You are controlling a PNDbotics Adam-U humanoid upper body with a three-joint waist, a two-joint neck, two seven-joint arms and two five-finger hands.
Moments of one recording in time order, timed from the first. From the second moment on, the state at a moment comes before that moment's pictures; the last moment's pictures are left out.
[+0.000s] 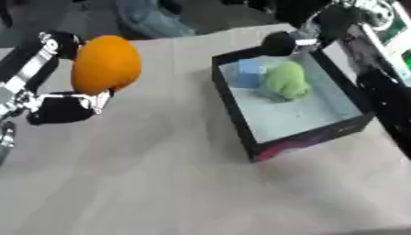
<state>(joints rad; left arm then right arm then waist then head) -0.77 0.39 -0.35 -1.76 -0.39 0.28 -0.20 -0.85 -0.68 0.19 -1.74 -0.42 0.00 0.61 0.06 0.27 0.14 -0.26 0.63</state>
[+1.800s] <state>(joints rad) -0.81 0.17 -0.41 -1.76 -0.42 0.16 -0.15 -0.97 -0.54 0.32 -1.61 -0.20 -0.09 0.73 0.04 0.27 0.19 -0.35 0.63</state>
